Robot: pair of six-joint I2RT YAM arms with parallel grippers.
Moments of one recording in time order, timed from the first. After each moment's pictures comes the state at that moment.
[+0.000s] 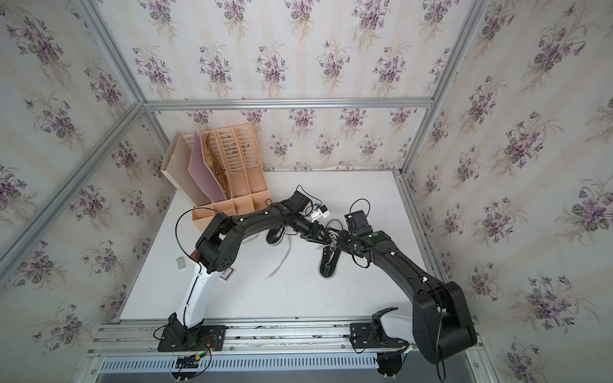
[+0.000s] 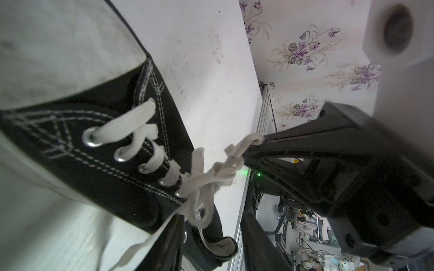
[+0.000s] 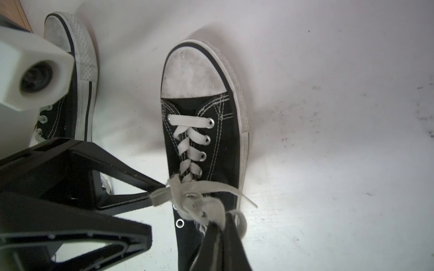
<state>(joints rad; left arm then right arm) -0.68 2.32 1.74 -0.43 1.00 -0.36 0.35 1.27 0.76 -0.54 -0.04 0.68</state>
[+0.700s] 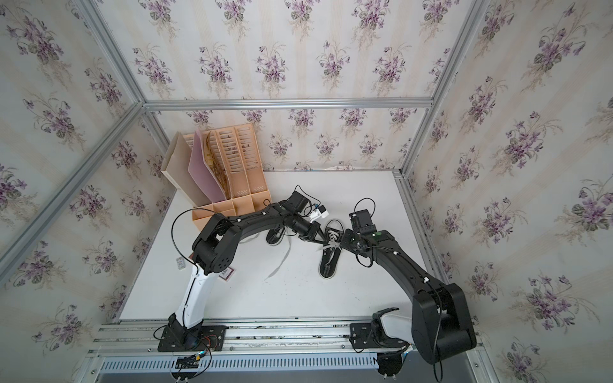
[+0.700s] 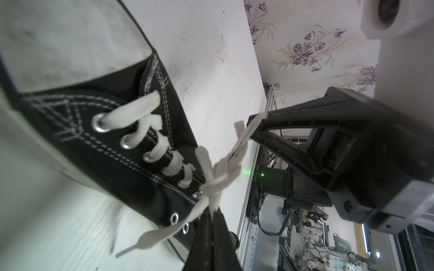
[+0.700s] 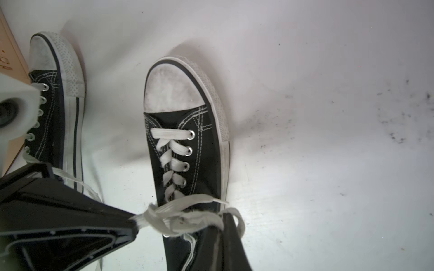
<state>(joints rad) -0.67 2.27 1.68 -0.42 0.96 -0.36 0.29 1.27 0.77 -0.57 -0.02 0.67</state>
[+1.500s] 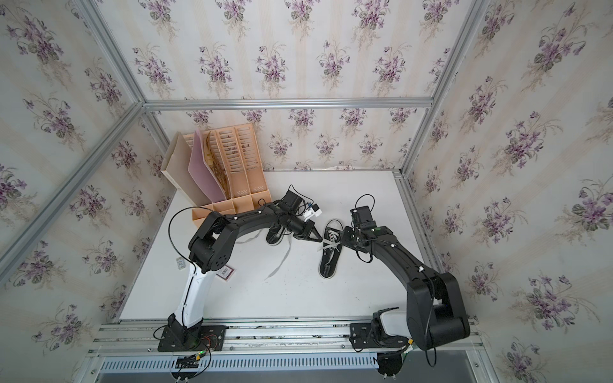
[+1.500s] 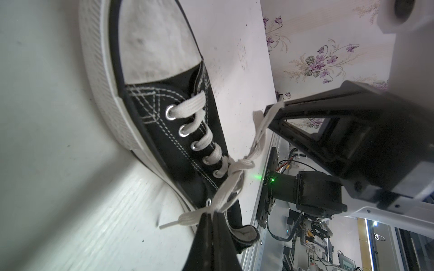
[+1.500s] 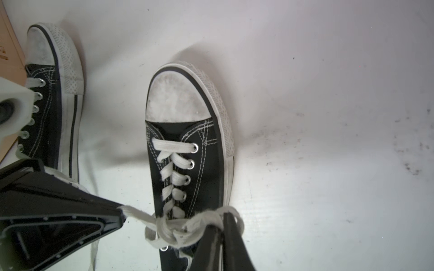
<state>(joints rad) -0.64 2.27 1.65 -0.40 0.93 -0.36 0.26 1.37 0.82 -0.52 -0.07 0.56</state>
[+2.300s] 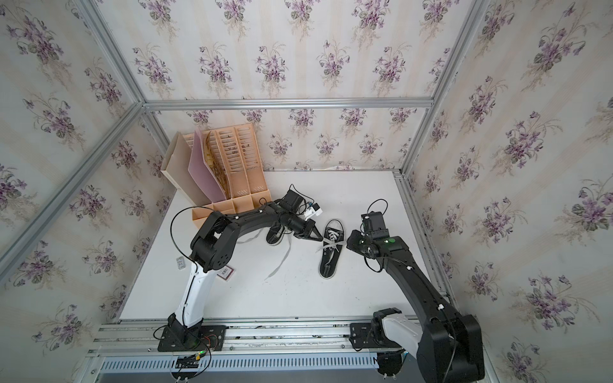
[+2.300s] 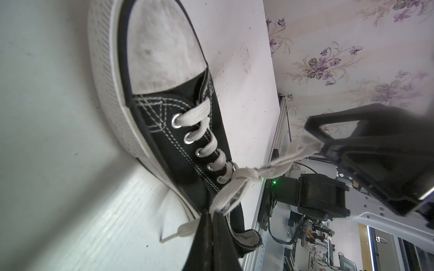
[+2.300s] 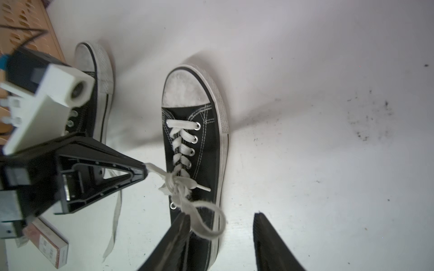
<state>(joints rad) -0.64 2.29 1.68 -0.43 0.92 -0.36 0.21 1.09 0.77 -0.64 -0.09 0.59</state>
